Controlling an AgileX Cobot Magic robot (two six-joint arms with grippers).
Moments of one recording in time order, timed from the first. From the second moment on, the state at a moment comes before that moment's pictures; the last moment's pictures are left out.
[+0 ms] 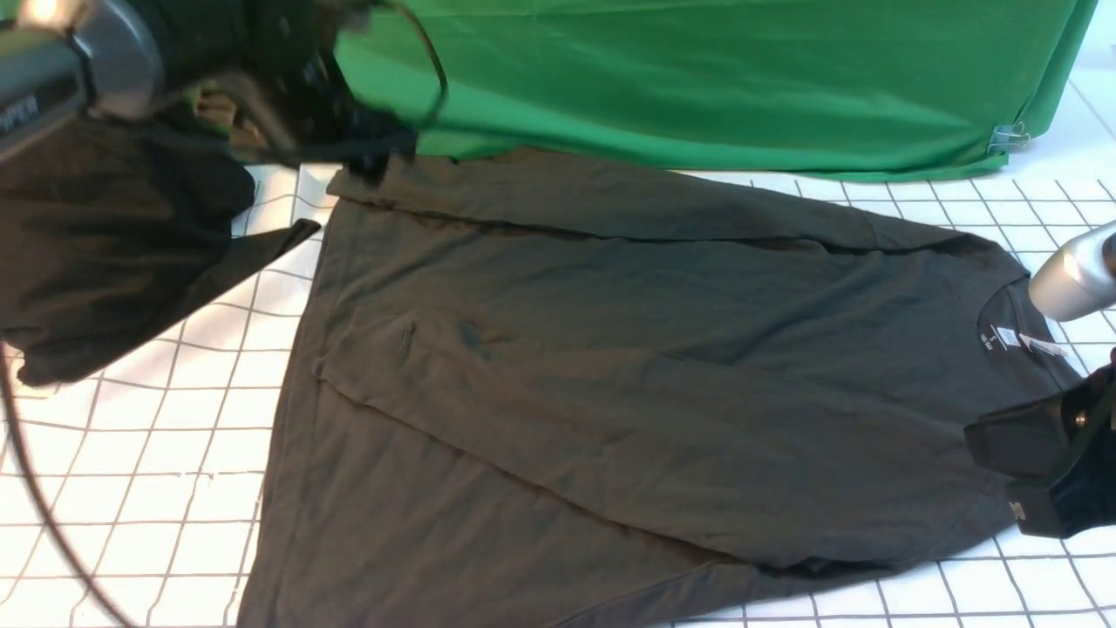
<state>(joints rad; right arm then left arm) 0.37 0.96 -0.81 0.22 0.75 -0.17 -0.19 2.07 -1.88 0.17 0.76 -0.18</state>
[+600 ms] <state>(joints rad) 0.37 0.96 -0.80 0.22 0.79 -0.15 -0.06 2.54 -2.36 0.06 0.69 -0.23</state>
